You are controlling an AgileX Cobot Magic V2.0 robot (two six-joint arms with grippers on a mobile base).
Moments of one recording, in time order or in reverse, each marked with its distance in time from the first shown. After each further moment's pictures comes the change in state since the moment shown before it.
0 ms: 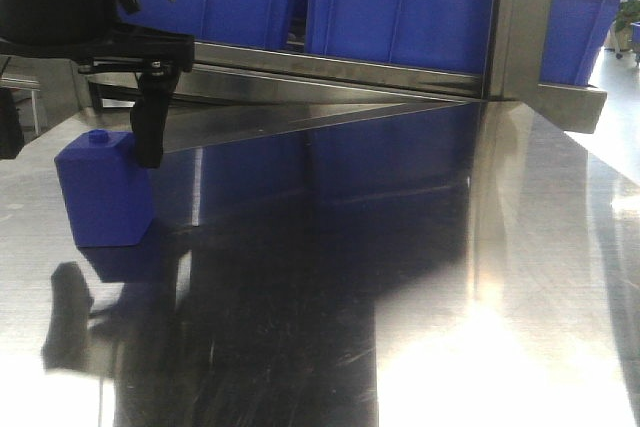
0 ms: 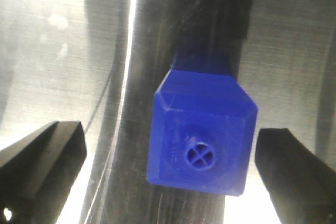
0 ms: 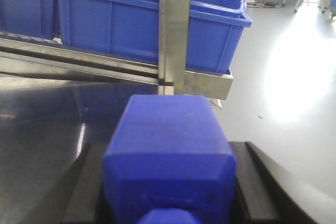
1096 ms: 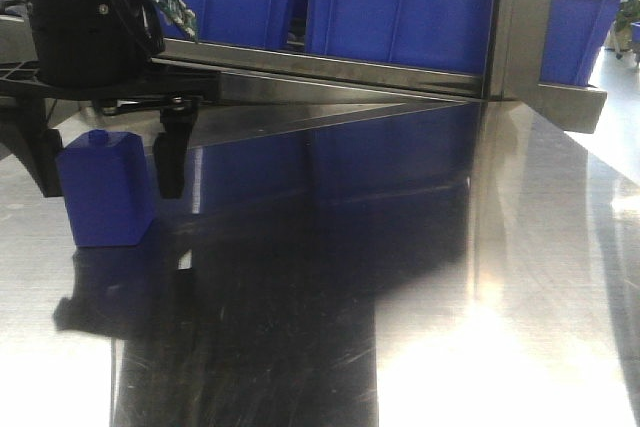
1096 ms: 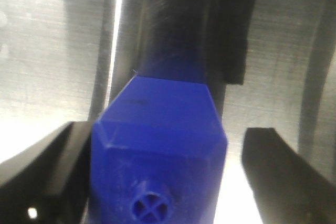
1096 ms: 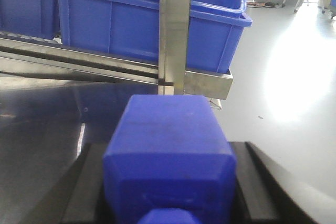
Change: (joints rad) left arm 0.000 0.072 0.000 -0.065 -0.062 0.004; right arm 0.000 0.000 0.000 0.000 0.000 0.000
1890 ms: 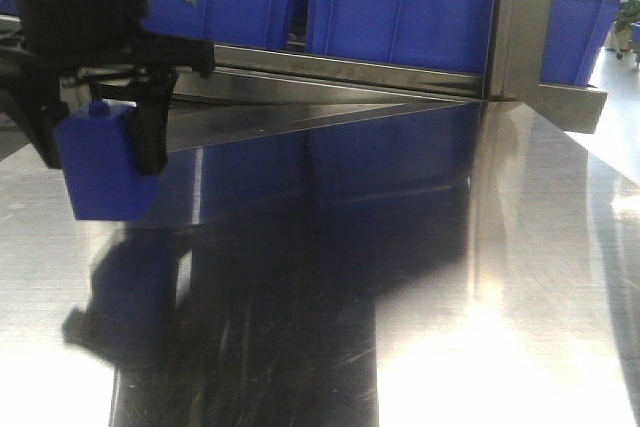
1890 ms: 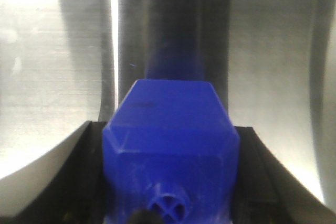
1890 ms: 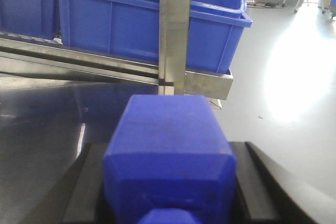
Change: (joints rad) left arm -0.009 -0.080 0.000 -0.039 0.020 0.217; right arm 0.000 0.000 0.000 0.000 0.000 0.000
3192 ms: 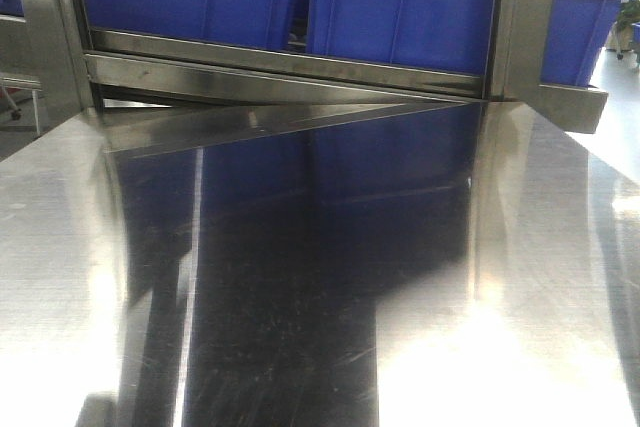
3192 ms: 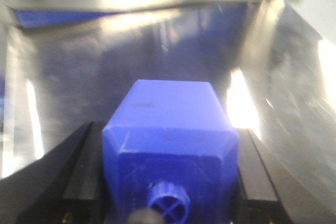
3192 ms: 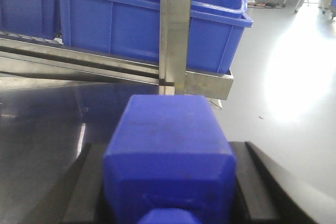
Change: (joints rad) left arm 0.138 -0.927 0.719 -0.054 -0.783 0.304; right arm 0.000 0.000 0.000 0.000 0.000 0.000
